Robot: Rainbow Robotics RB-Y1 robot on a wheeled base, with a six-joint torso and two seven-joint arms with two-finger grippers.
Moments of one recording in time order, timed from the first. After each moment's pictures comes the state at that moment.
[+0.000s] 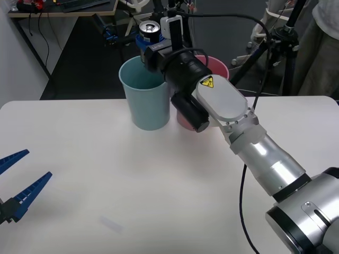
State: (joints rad) right arm -0.85 -0.13 0.38 -1.12 1.47 -0.05 -0.35; left arm 0.35 0.40 0.52 -1.66 -0.96 -1.22 0.00
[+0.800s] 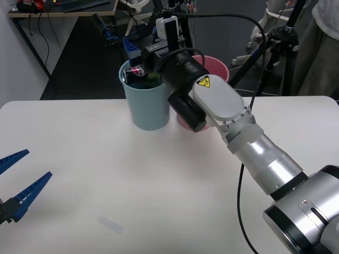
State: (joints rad) right arm -0.86 -0.12 0.39 -1.11 1.47 -0.05 -0.33; left arm 0.35 0.40 0.52 -1.66 -0.96 -1.22 0.00
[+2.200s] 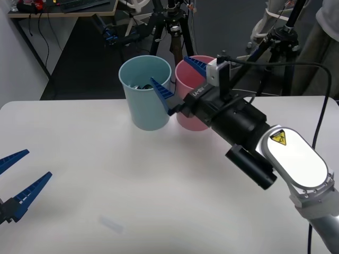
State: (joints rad) right arm -0.32 -0.42 0.38 -1.80 1.40 -0.24 -0.32; left arm 0.35 0.40 0.52 -1.66 -0.96 -1.22 0.00
